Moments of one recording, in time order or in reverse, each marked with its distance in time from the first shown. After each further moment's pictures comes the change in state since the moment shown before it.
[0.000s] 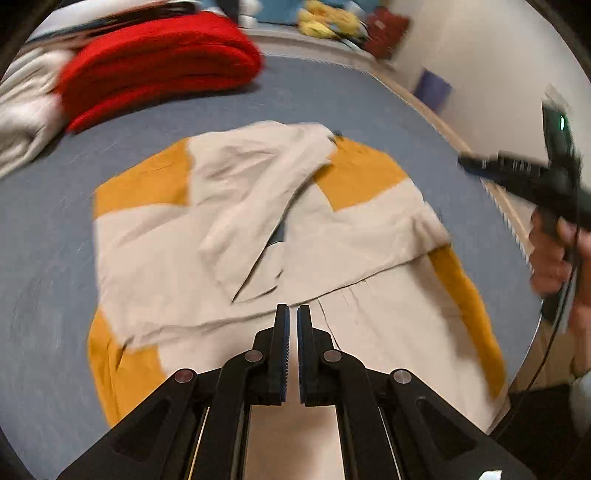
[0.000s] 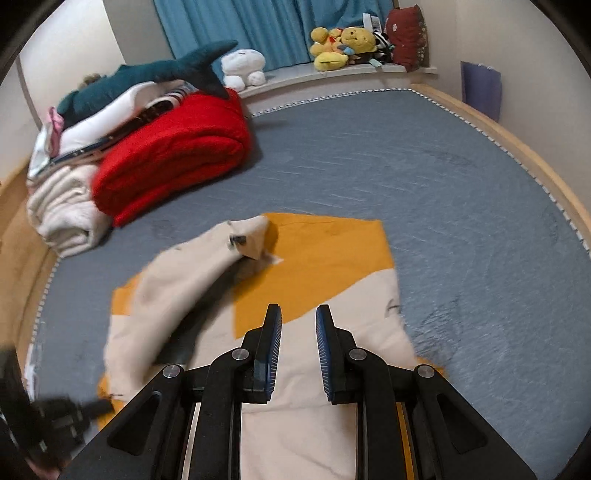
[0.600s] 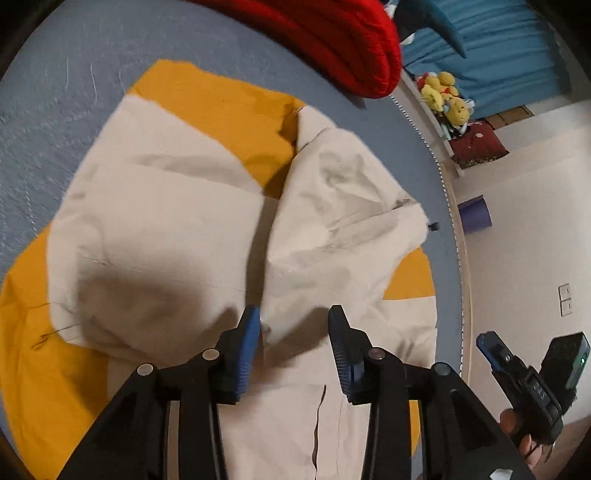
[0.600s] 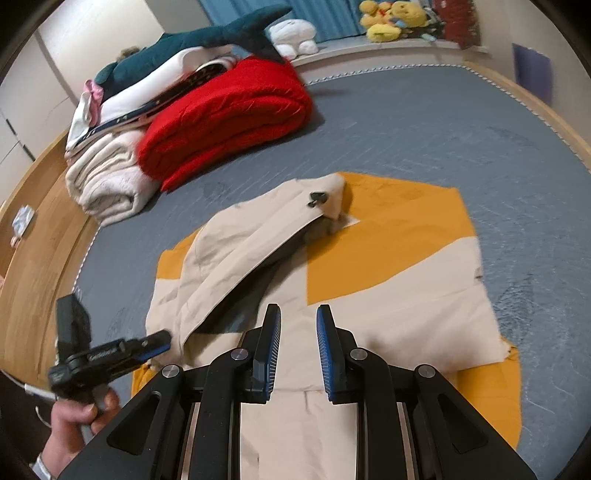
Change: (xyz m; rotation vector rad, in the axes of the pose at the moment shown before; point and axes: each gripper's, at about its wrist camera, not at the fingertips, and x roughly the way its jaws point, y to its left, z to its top) left arm 0.100 0.111 0.027 -0.615 -0.005 -0.210; right arm 0.036 0.048 -0.029 -0.068 0.114 0.186
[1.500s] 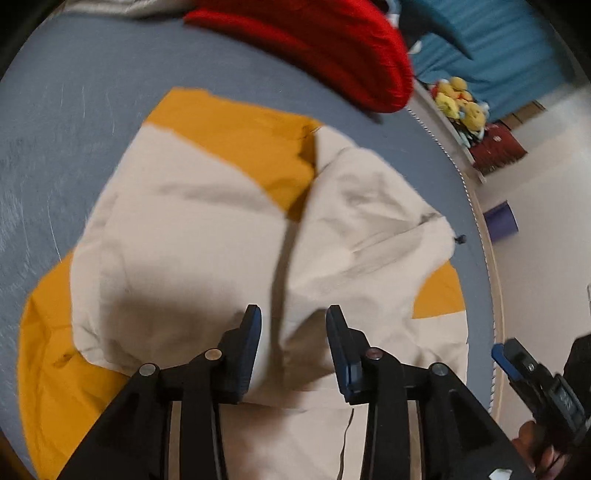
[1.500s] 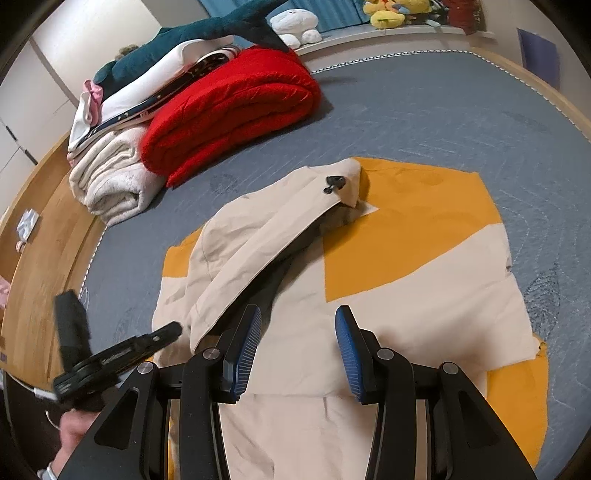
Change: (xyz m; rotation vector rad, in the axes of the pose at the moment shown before) left arm 0.004 0.001 0.006 0.036 -0.091 0.121; right arm 0.026 0.006 0.000 0.024 0.021 0.040
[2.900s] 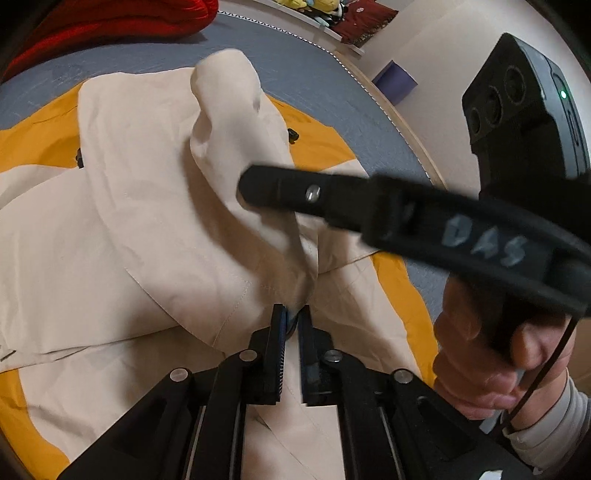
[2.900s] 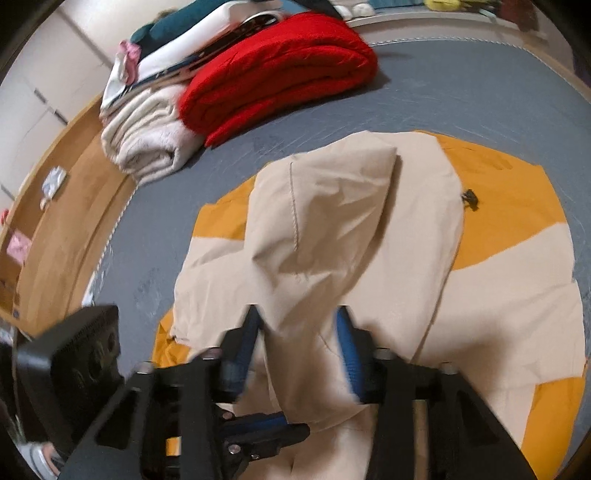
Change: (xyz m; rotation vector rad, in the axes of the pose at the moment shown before) left arm 0.009 -0.117 -0.093 0.522 0.274 -0.218; right arm 0.047 0.031 -0.016 -0.129 0.109 0.131
